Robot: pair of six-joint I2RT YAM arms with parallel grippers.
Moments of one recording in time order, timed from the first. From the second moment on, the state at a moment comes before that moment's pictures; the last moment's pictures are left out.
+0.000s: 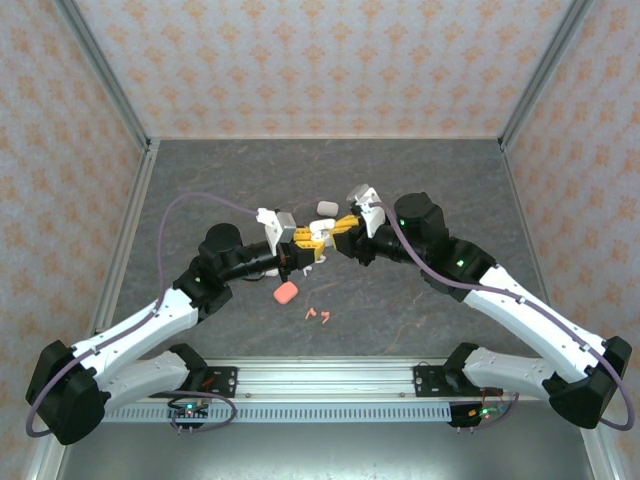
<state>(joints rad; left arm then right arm) -0.62 1.01 0.63 0.33 0.52 -0.14 0.78 1.05 1.06 -0.39 -0.26 0.08</state>
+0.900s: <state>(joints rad) -0.62 1.04 0.63 0.31 0.52 -0.11 0.78 1.08 1.12 -0.50 -0.20 0.07</state>
